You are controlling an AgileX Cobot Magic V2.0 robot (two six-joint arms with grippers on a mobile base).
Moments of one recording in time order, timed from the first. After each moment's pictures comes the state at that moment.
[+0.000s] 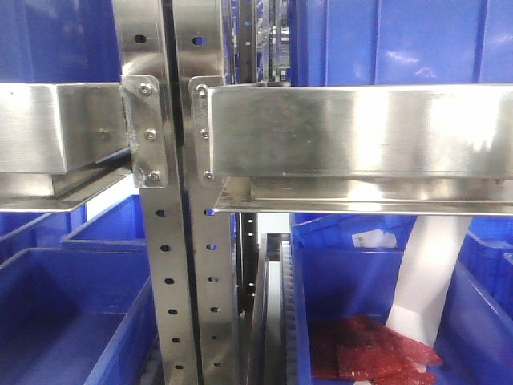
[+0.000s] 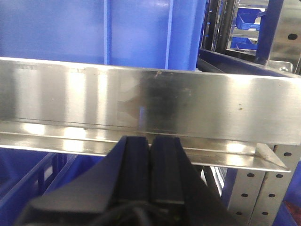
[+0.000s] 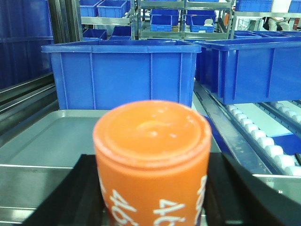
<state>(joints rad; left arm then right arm) -0.03 -0.01 0.03 -0.07 0.07 0.03 0.04 0.07 -0.55 -0.14 0.60 0.17</state>
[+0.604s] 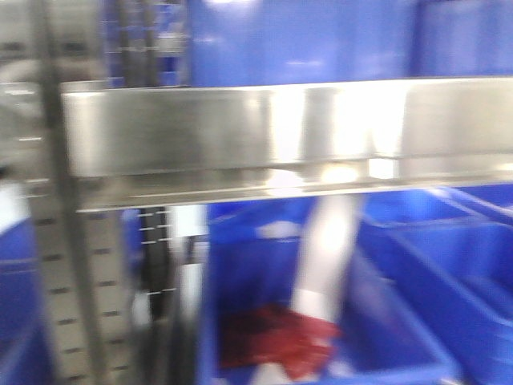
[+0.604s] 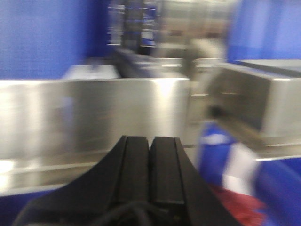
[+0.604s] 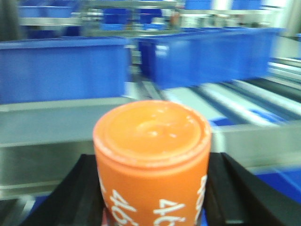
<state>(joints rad) -0.13 -0.01 0.03 -0.07 0.07 0.03 0.04 0.07 -0.55 -0.14 0.60 0.17</state>
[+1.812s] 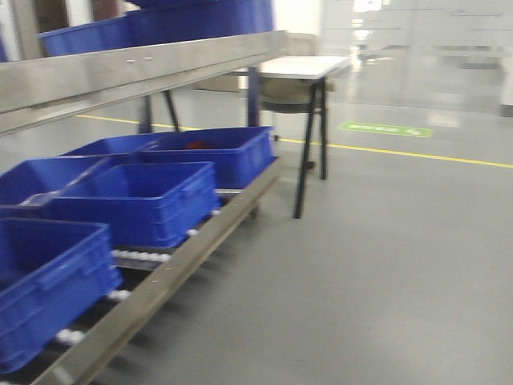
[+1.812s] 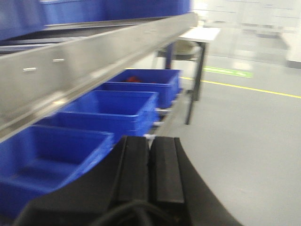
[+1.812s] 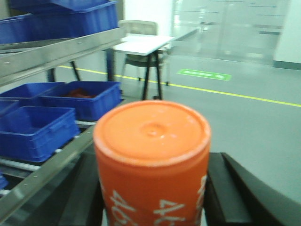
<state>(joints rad) -0.13 -0.01 0.03 -0.07 0.07 0.03 0.04 0.07 -0.55 -0.14 0.61 0.17</state>
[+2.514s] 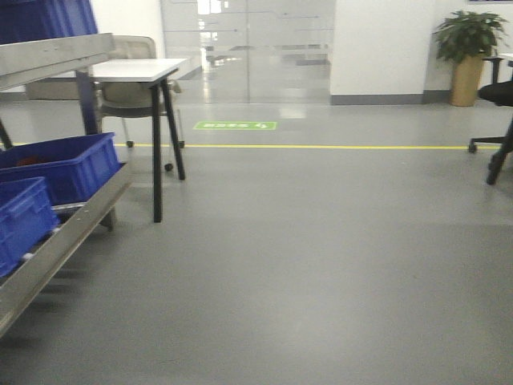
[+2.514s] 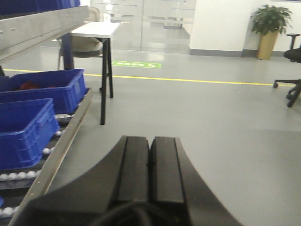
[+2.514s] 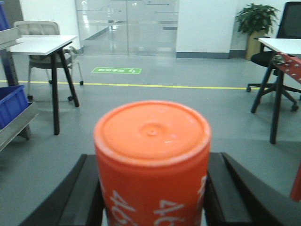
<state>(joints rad) -0.13 -0.01 0.03 -0.07 0.07 0.03 0.04 0.07 -0.55 -0.14 0.61 0.17</state>
